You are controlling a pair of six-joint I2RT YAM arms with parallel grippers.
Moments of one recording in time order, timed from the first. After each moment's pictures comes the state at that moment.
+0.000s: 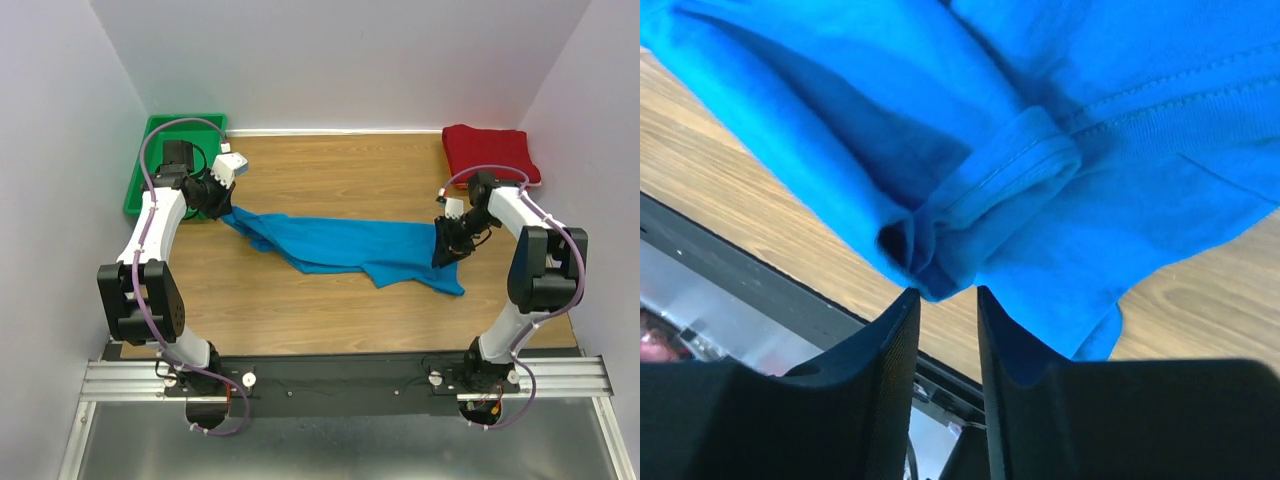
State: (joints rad) left arm 0.08 1.57 1.32 -0.75 0.53 0.69; right arm -0.05 1.75 1.22 -1.06 -0.48 -0.23
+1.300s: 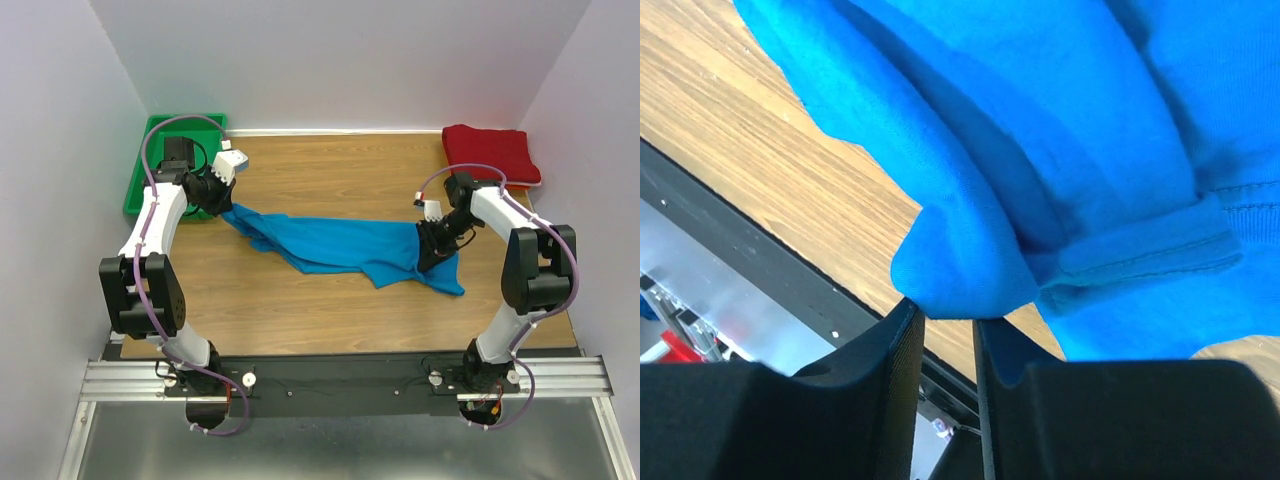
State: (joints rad) left arm 0.08 1.61 1.36 -0.75 0.53 0.69; right arm 0.08 1.76 1.23 -1.07 -0.52 -0.29
